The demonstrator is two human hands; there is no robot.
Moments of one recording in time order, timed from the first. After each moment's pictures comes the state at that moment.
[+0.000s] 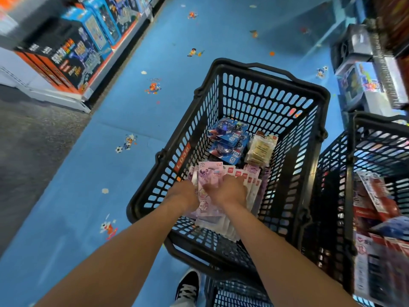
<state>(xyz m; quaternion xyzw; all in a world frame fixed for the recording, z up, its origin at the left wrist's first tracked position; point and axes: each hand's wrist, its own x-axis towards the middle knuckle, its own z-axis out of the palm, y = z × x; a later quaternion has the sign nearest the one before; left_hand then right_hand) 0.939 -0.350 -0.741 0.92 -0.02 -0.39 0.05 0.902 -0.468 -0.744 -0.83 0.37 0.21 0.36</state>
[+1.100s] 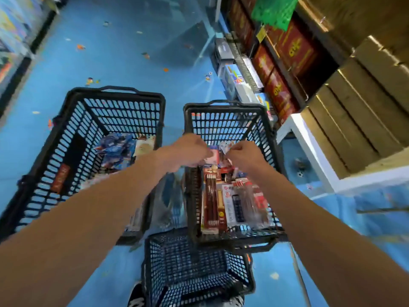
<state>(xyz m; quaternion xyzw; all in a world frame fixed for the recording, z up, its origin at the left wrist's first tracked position) 0.816 -0.642 -0.557 0.80 -0.22 -0.43 0.34 0.694 -0.768 -0.565 -0.78 0.46 0.01 0.43</state>
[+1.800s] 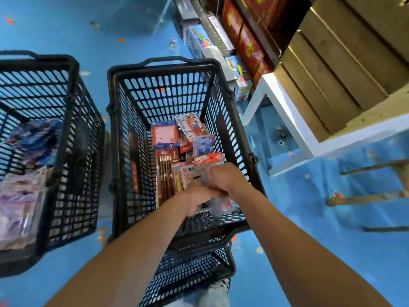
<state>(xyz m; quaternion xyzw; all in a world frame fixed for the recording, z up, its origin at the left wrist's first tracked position) 0.638 -0.733 -0.730 0.69 -0.02 -0.63 0.37 0.585 -0.820 -0.687 -0.66 0.55 0.12 0.50</state>
